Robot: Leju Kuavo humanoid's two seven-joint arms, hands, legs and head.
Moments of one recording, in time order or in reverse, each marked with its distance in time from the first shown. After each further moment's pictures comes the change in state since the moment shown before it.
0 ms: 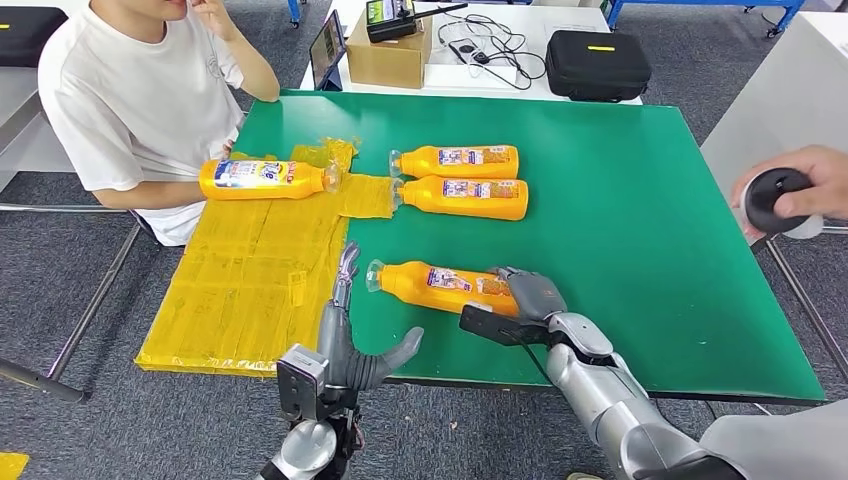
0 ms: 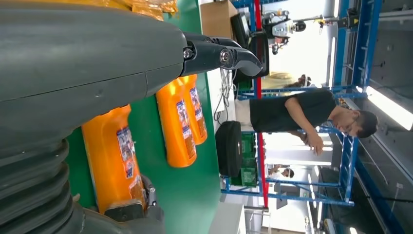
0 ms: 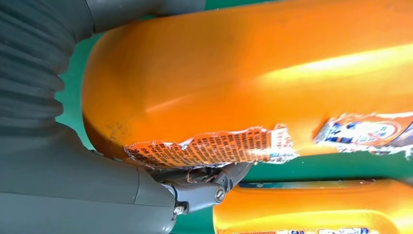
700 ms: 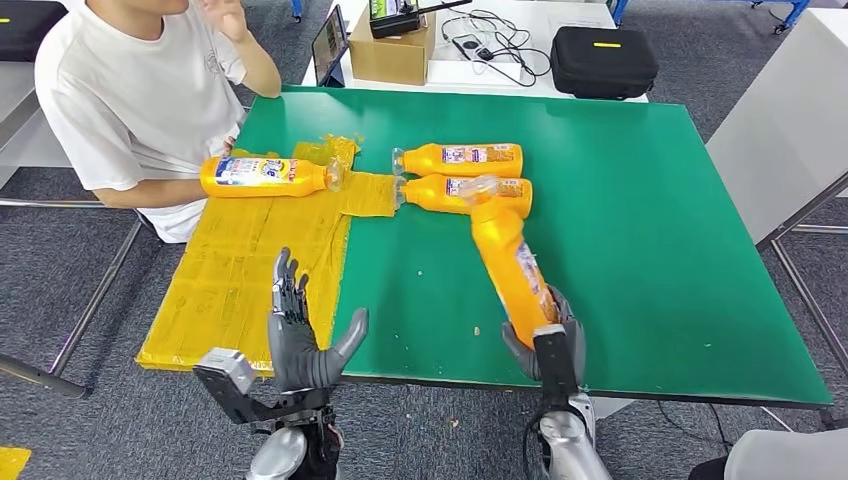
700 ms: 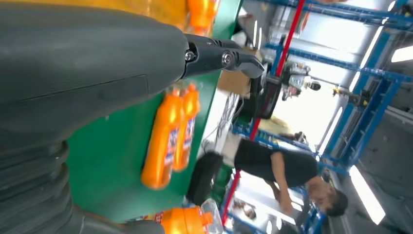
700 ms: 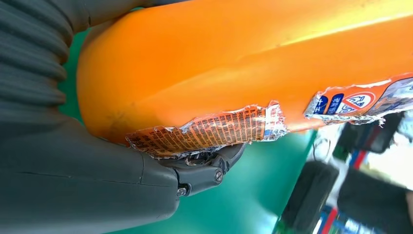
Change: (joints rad) left arm 0.106 0.009 0.058 -0.186 0.316 0.044 -0.047; right arm 0.385 0.137 -0.358 -0.349 -0.729 -0.292 -0.390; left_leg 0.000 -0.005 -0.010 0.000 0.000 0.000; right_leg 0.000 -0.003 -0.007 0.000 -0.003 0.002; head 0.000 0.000
